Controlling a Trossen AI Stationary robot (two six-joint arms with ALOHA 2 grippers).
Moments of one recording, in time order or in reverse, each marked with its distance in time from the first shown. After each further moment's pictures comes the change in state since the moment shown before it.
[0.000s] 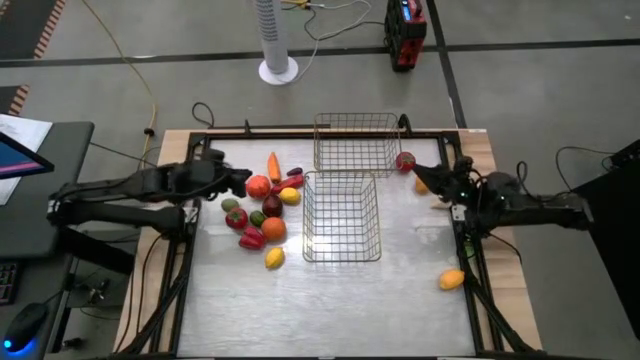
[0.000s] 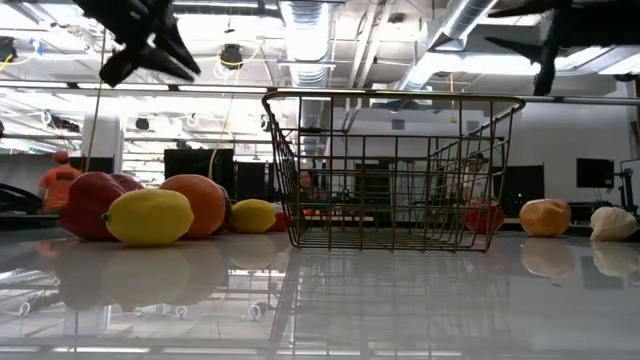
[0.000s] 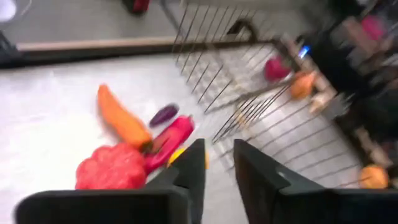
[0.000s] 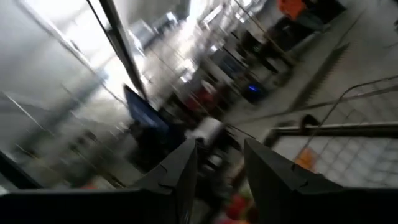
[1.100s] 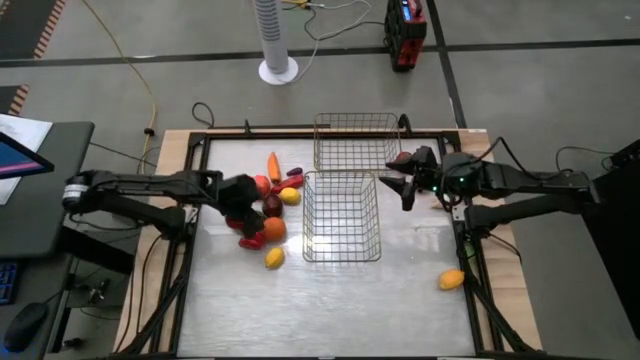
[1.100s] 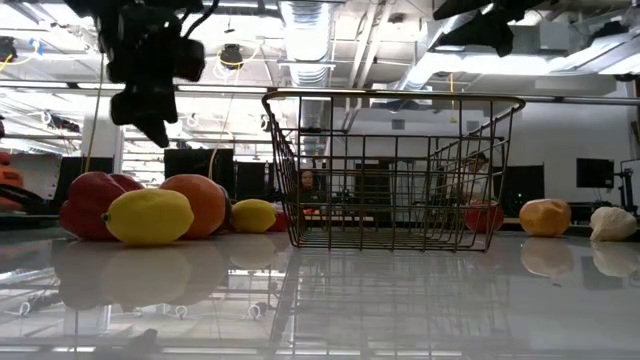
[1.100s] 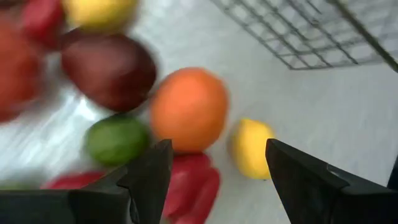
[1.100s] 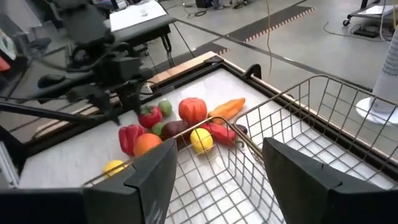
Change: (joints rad) left arm -0.093 0.334 0.036 -0.132 0.503 0.284; right arm -0.007 0.510 0.519 -0.541 -0.080 -0.393
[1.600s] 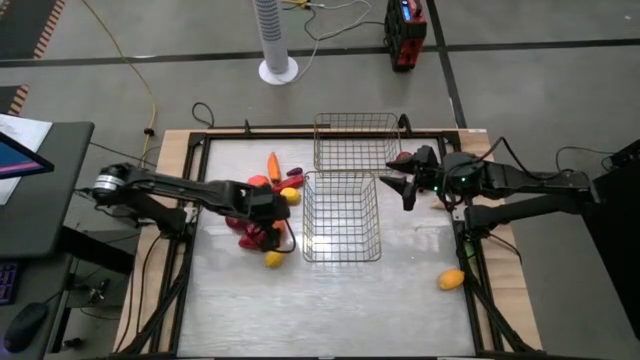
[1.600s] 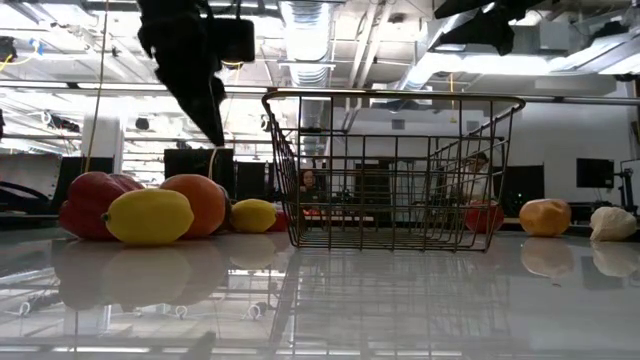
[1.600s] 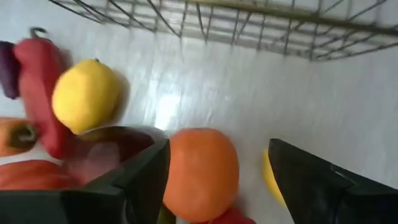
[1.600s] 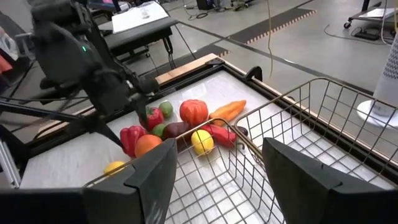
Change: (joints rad) left arm -0.126 0.328 0.221 -0.015 -0.216 0.342; right arm 0.000 -0.007 0.000 0.001 0.000 -0.002
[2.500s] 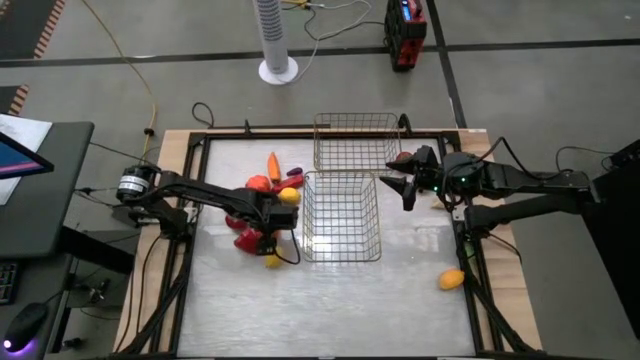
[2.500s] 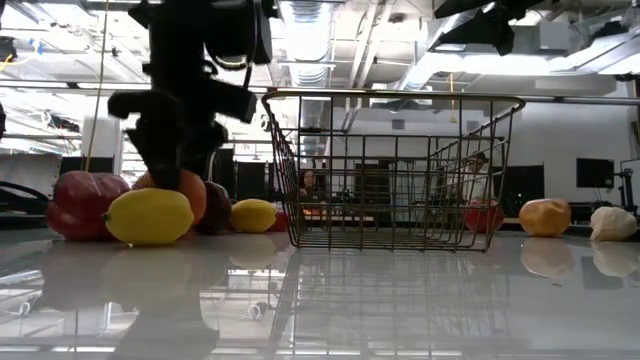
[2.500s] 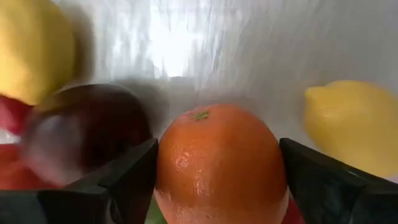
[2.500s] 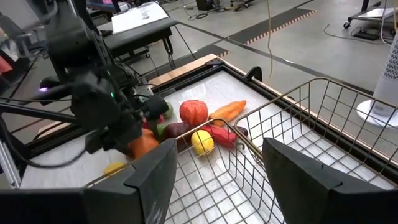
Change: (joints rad) left arm 0.018 0.174 0.023 -0.136 0.020 0.145; right arm 0.000 0.000 0.000 0.001 0.002 0.003
